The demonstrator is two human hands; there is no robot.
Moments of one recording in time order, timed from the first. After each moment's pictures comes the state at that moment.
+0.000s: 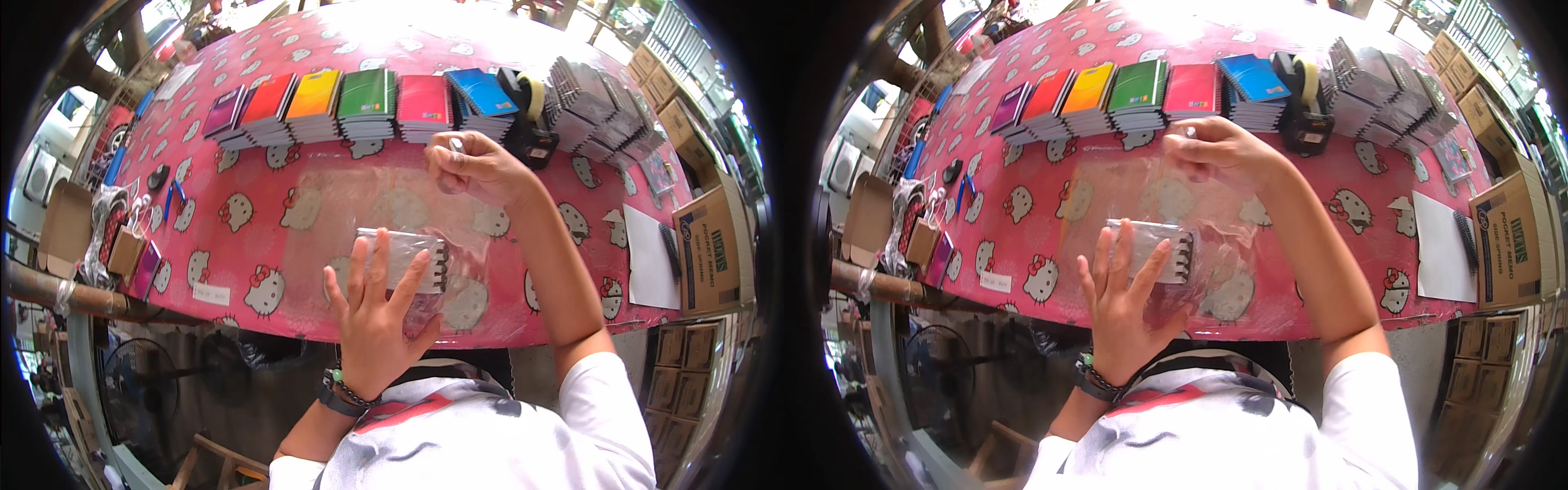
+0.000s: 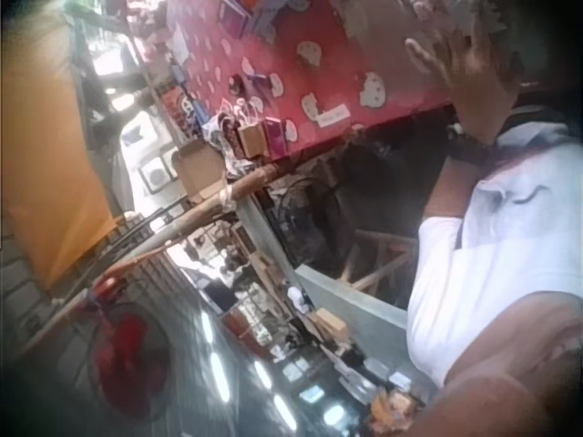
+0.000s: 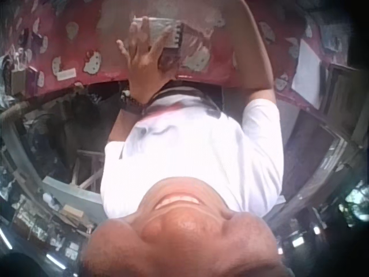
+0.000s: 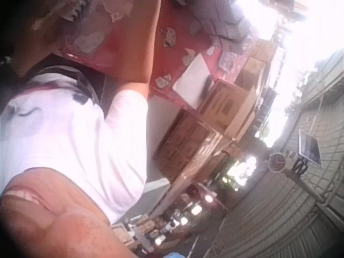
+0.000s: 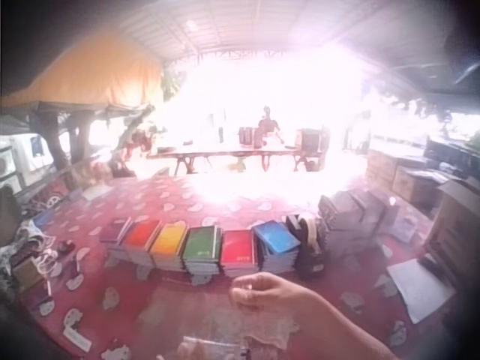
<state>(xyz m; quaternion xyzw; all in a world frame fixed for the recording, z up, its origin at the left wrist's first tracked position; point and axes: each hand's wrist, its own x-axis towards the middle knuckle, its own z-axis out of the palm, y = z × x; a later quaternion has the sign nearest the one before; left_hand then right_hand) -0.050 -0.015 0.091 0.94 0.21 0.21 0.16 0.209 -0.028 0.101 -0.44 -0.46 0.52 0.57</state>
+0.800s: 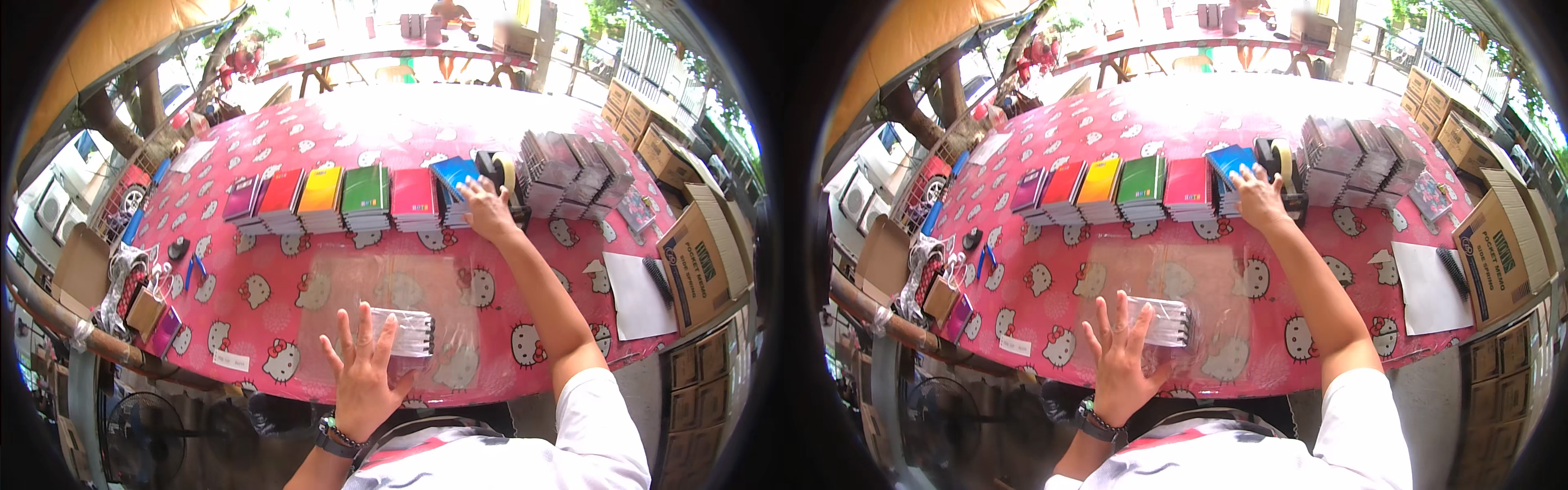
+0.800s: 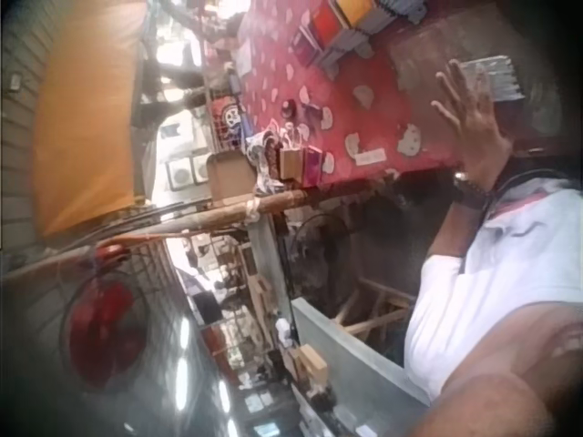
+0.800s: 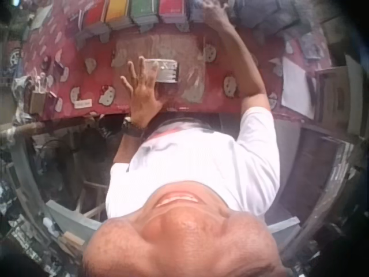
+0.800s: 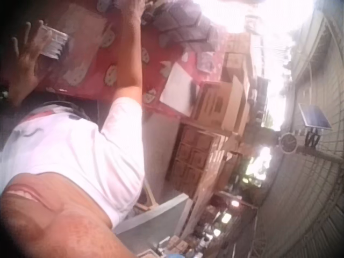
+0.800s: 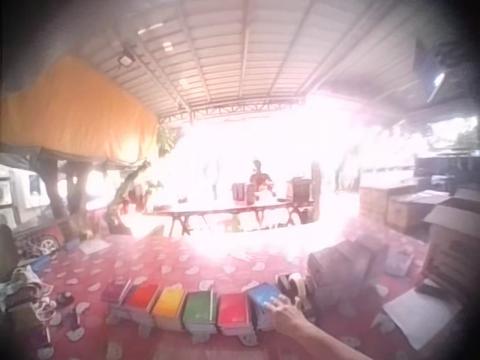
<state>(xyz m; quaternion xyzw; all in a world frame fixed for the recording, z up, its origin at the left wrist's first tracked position) -0.056 -0.001 0.096 0.95 0.21 0.17 0.14 0.299 -0.027 0.066 -0.86 -0.46 -0.19 0.09</state>
